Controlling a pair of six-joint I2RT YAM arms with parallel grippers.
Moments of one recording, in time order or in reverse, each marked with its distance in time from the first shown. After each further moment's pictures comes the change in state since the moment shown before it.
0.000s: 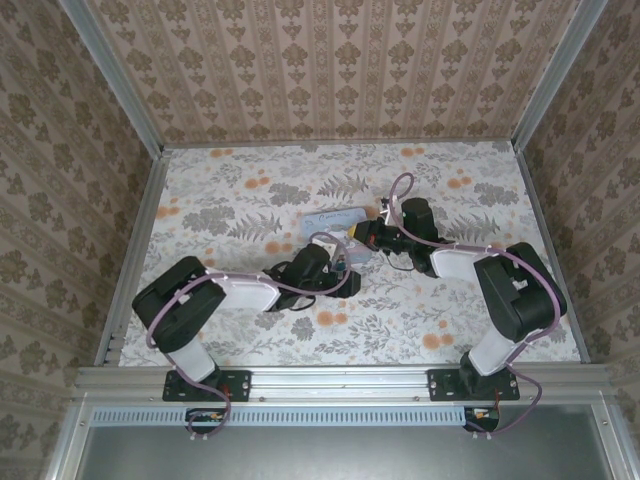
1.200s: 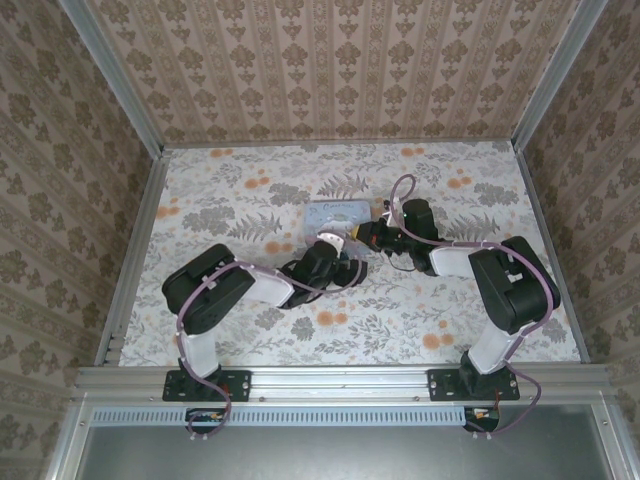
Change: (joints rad) left arm 0.008 0.168 0.059 0.257 -0.111 0.095; right arm -0.023 0.055 0.000 0.023 -0.001 0.008
